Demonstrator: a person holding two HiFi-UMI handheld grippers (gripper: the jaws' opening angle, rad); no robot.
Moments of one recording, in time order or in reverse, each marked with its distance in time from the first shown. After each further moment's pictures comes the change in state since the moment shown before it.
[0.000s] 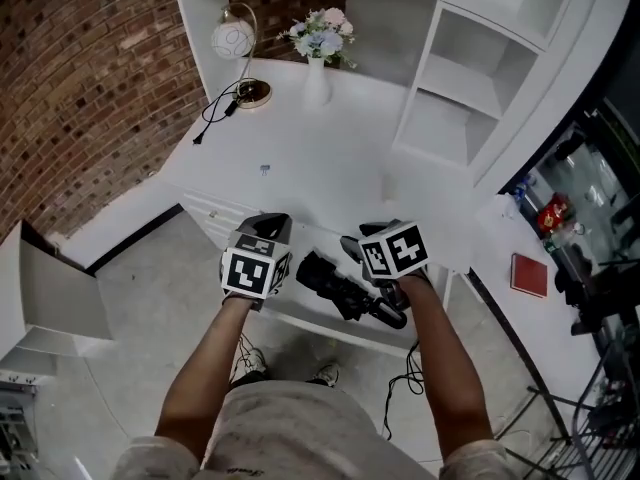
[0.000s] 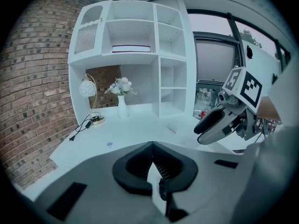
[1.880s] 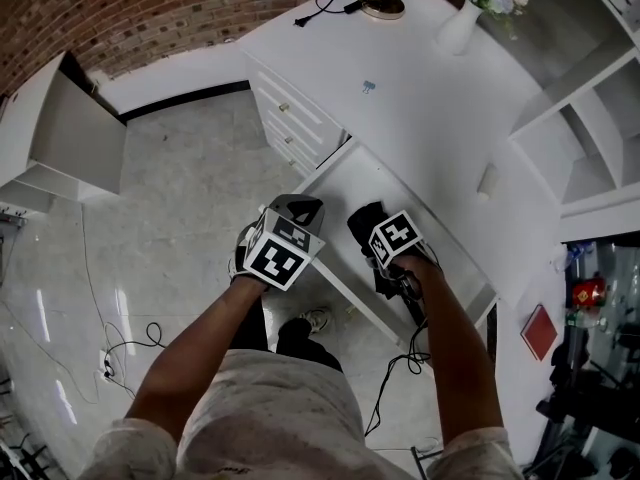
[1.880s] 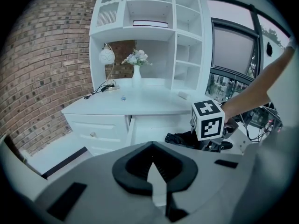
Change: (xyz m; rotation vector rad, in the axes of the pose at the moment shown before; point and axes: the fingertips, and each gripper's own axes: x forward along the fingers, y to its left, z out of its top) left arm -0.008 0.019 -0.161 -0.126 0.192 0.113; right arm 0.172 0.014 -0.213 -0.284 0.811 0.188
